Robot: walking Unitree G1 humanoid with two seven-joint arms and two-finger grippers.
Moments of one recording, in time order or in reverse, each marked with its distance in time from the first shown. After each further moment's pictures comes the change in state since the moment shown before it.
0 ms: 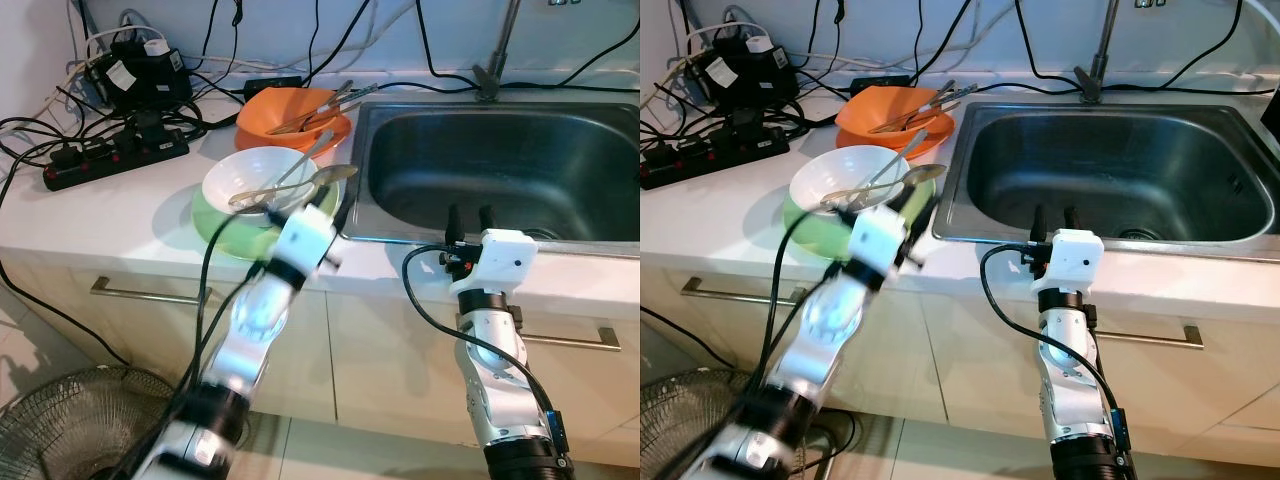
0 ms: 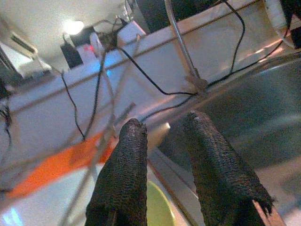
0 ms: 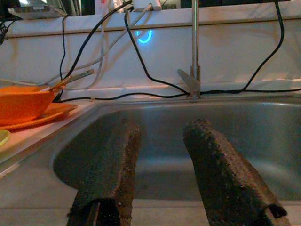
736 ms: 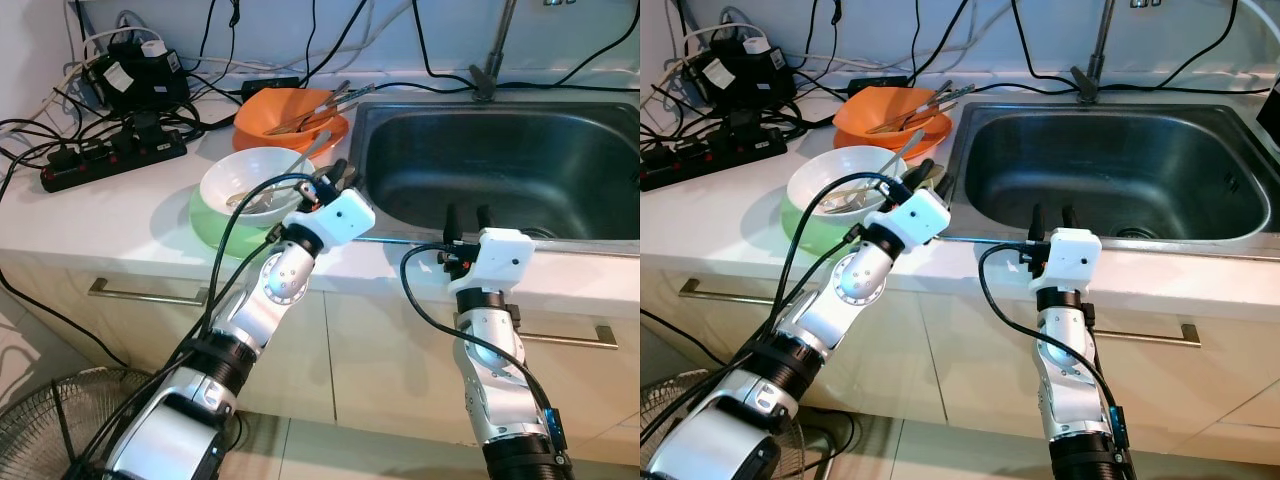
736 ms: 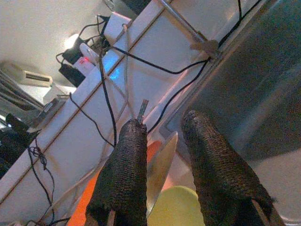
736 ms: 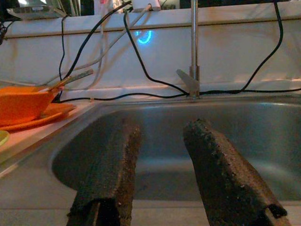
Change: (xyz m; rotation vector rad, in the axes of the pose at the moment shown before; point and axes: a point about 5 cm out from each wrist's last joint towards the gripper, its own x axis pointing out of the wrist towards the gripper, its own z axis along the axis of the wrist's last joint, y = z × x) left arm 0.032 0.001 -0.002 0.399 0.104 -0.058; right arm 0.001 0.001 -0.001 0.001 0.000 0.004
